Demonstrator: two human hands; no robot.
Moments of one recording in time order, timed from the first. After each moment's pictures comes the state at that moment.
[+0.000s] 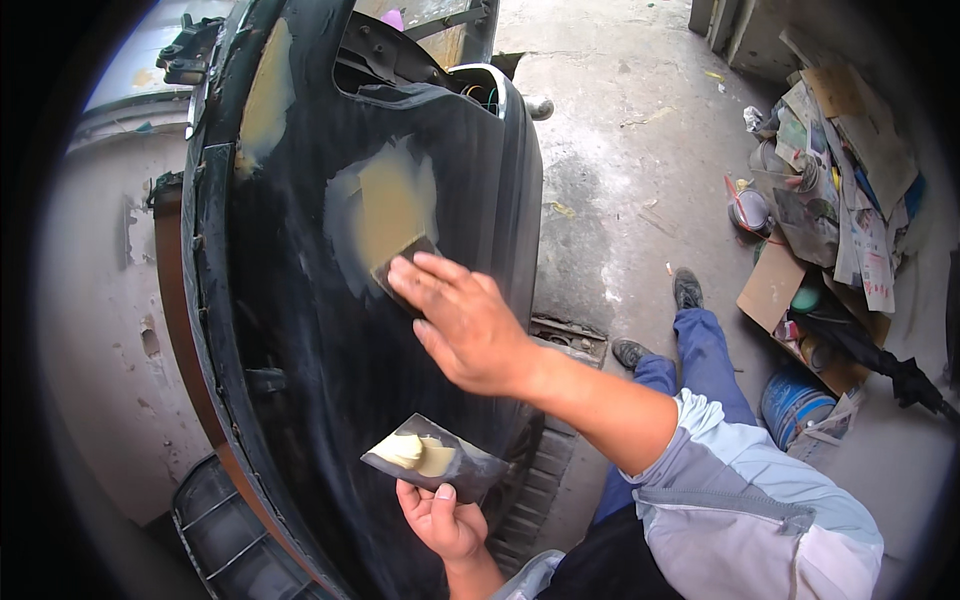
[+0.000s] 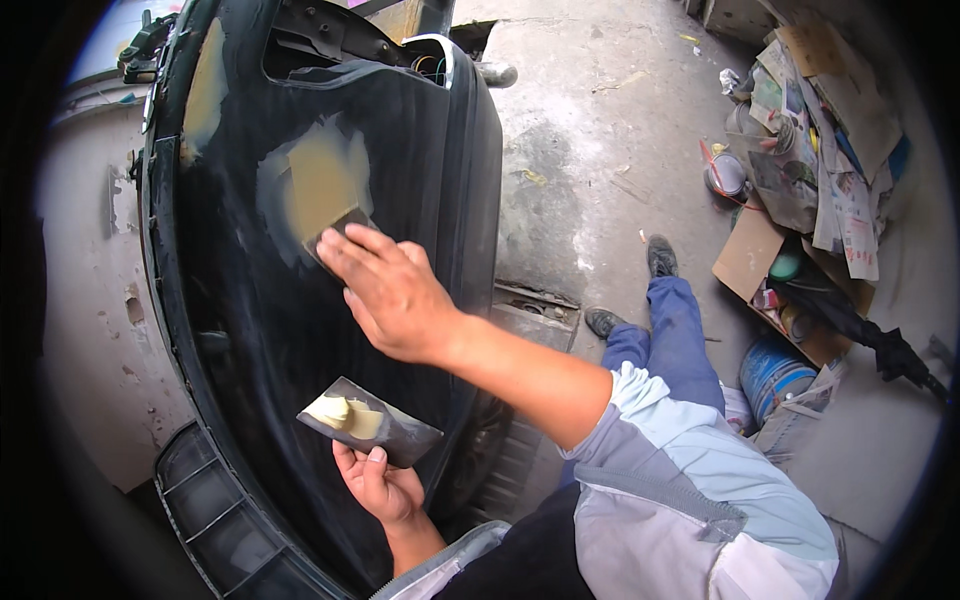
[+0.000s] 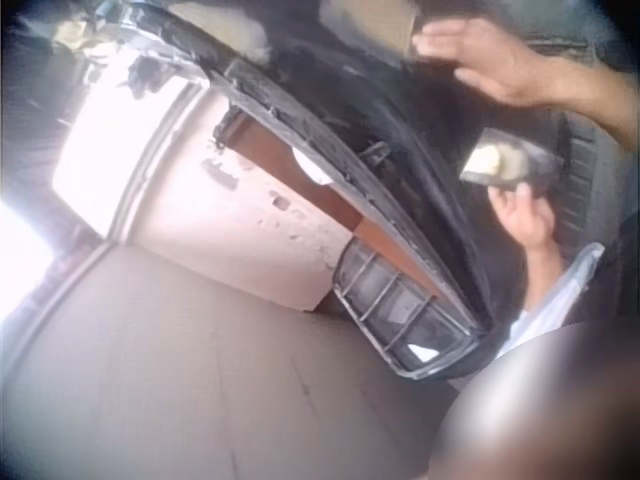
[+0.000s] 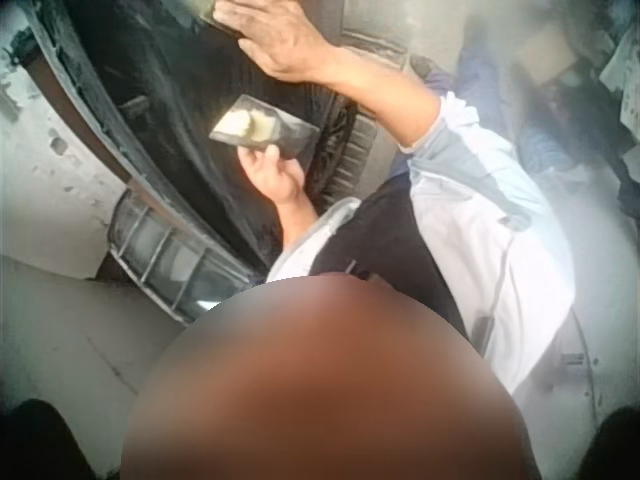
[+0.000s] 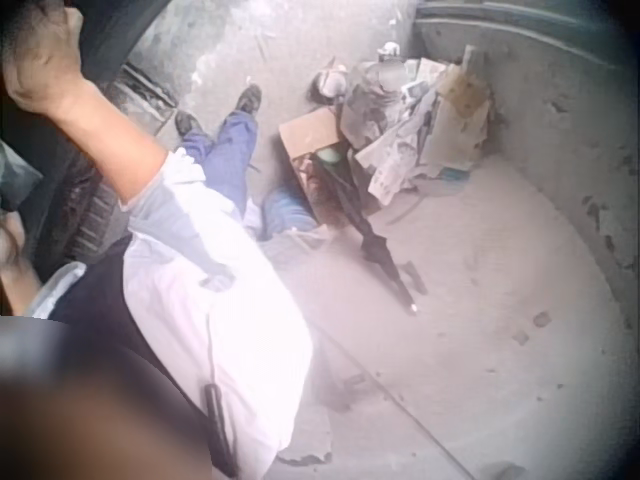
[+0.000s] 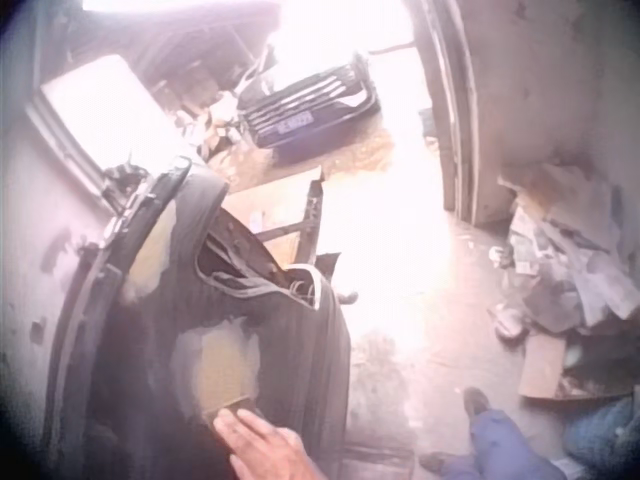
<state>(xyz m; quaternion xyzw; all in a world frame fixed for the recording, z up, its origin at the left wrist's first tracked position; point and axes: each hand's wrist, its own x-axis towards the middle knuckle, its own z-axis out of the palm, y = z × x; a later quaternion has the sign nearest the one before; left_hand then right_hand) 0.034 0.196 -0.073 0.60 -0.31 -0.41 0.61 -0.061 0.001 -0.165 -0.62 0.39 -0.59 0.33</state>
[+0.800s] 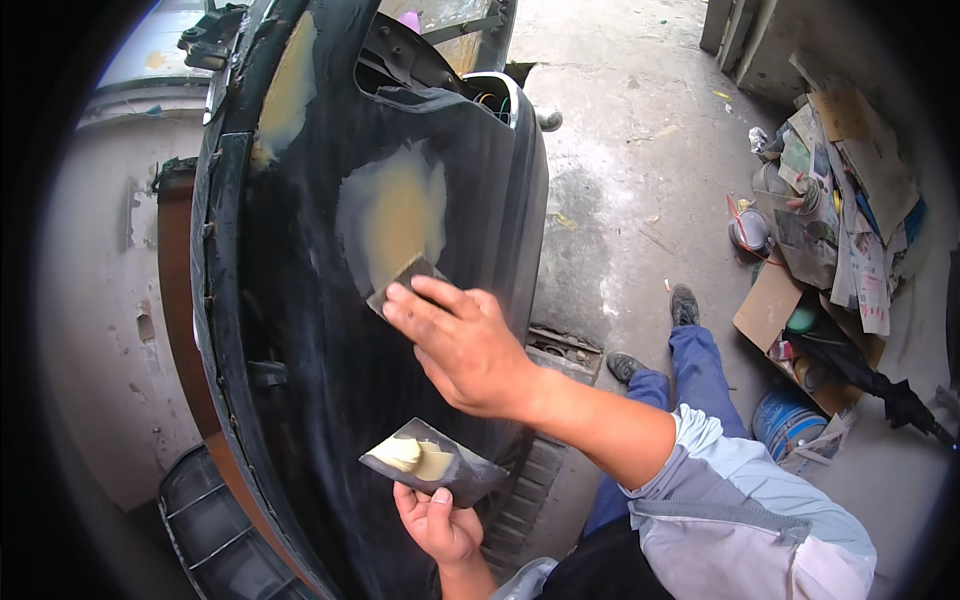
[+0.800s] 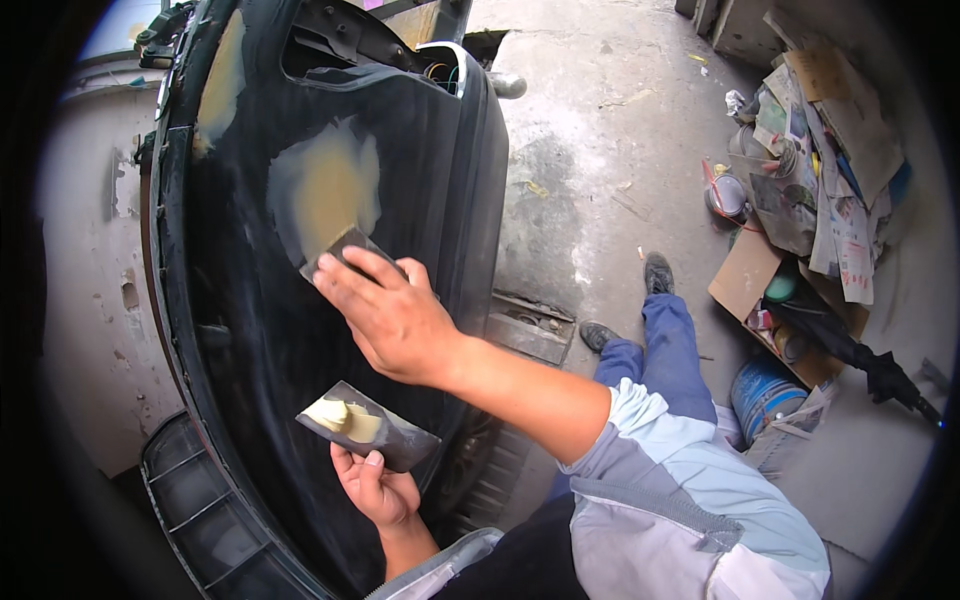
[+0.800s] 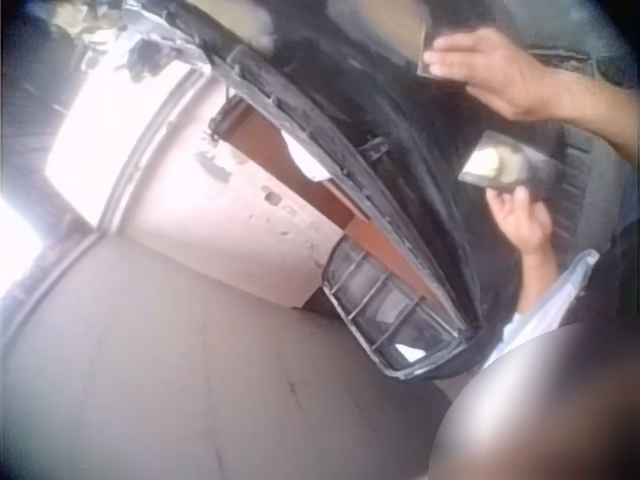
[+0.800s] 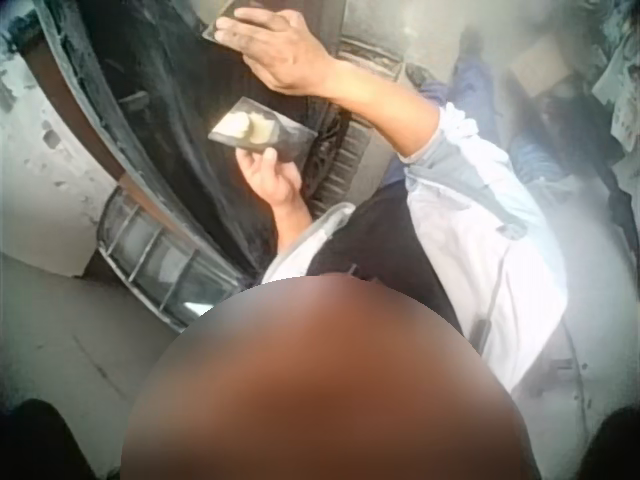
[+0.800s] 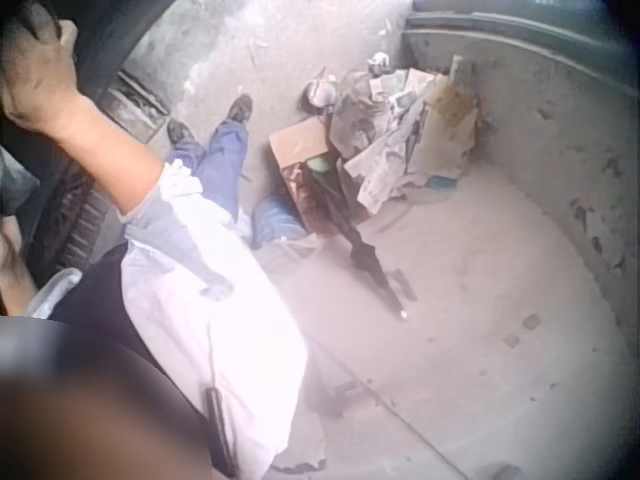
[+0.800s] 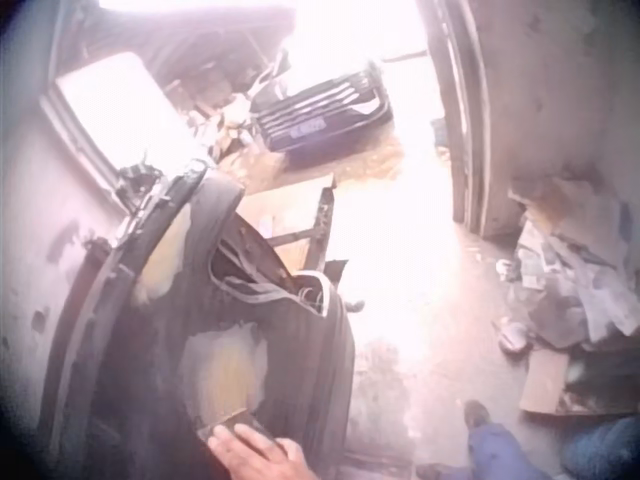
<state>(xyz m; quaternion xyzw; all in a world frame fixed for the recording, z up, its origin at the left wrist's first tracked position) 0.027 0.194 -0.073 0.60 -0.28 -0.40 0.63 -0.064 0.008 -0.155 -0.66 0.37 -0.58 0.30</state>
